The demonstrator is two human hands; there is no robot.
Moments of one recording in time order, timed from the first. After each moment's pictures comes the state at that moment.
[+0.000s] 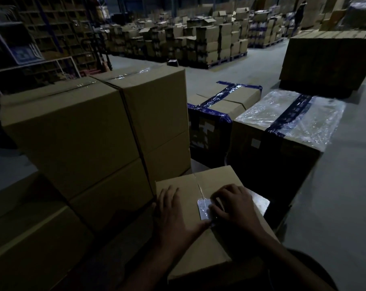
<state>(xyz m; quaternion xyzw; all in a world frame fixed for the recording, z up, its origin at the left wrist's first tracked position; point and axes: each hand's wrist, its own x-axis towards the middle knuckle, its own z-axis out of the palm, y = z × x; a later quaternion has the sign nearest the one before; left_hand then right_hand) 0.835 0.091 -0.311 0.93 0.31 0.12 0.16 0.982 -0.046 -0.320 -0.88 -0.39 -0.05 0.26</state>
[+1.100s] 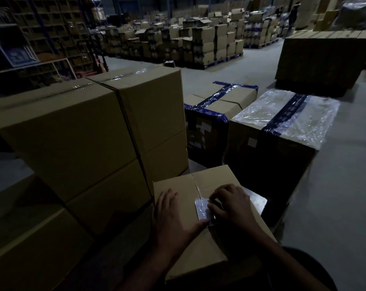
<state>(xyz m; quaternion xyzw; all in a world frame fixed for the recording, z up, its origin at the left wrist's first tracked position) 0.836 0.093 -0.318 0.93 0.30 0.11 0.17 0.983 -0.044 -0.325 -0.88 -0.36 -0.06 0.29</state>
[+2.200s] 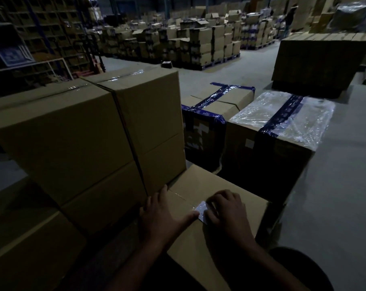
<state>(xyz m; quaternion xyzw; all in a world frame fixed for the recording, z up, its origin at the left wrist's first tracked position) 0.843 0.118 -0.307 0.92 0.35 0.11 0.14 0.951 -0.044 -0.313 -0.90 -0.34 -0.06 0.28</state>
